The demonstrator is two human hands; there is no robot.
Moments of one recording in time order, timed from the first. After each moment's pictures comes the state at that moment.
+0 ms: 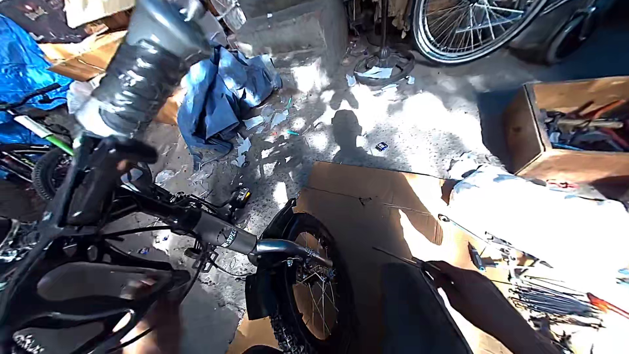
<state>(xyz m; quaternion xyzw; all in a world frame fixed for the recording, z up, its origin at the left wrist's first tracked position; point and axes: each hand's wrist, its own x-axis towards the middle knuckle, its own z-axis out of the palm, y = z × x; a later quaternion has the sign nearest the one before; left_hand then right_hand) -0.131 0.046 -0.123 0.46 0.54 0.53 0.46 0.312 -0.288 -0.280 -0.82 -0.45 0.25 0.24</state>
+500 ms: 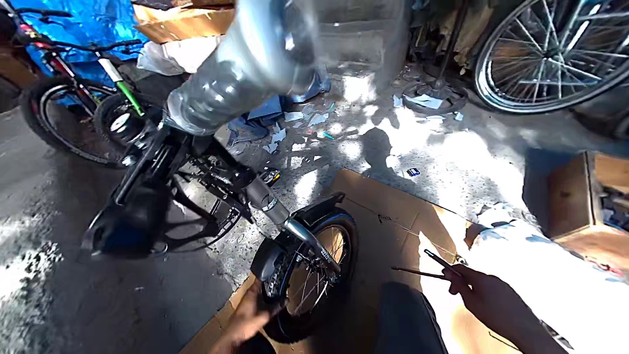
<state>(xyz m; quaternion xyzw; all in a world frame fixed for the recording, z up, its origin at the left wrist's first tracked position) -0.110 -0.047 -0.250 0.72 0.49 0.19 0.45 0.361 -0.240 -0.253 -0.81 -0.52 0.21 0.17</state>
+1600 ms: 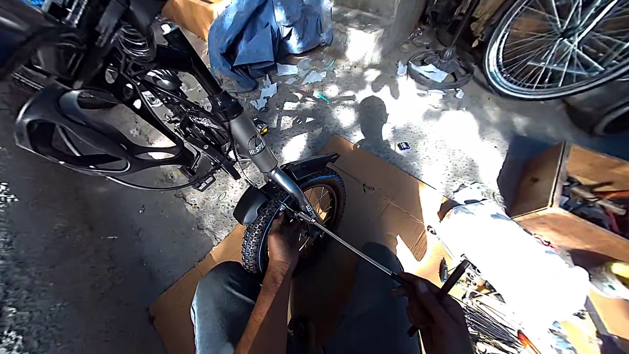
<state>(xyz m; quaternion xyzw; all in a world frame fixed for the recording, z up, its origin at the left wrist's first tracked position) 0.033 -0.067 -0.284 0.21 0.39 0.56 0.70 0.242 -0.317 -0.250 -0.53 -0.25 0.46 0.67</state>
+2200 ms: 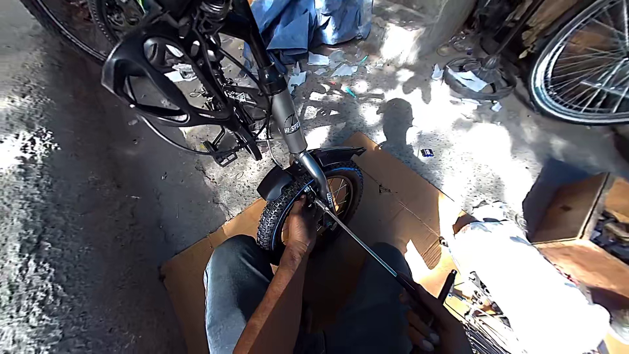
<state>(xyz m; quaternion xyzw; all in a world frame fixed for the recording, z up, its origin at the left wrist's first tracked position) 0.043 -0.064 -0.289 0.18 0.37 0.58 0.71 0.239 -0.316 -0.234 -0.35 -0.03 0.70 0.62</state>
